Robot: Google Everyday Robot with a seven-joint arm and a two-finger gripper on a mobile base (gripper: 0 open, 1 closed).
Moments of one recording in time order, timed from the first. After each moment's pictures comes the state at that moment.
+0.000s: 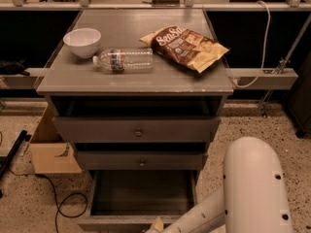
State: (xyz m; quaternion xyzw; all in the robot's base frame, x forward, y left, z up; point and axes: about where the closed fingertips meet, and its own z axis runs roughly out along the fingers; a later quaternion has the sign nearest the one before) arm 0.354 0.048 0.264 -0.37 0.89 0.06 0.26
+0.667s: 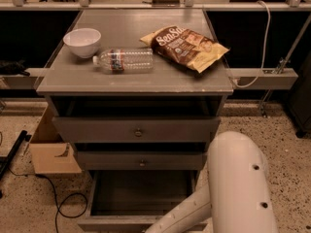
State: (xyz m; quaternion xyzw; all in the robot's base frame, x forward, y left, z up) arm 0.380 -0.013 0.222 -0.33 0.92 -0.04 0.19
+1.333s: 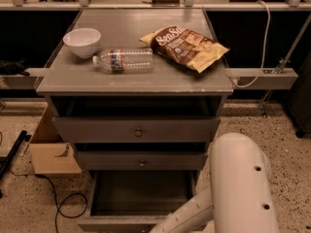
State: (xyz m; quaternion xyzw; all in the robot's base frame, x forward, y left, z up) arm 0.379 -0.011 0.221 -0.35 0.91 -0.03 0.20
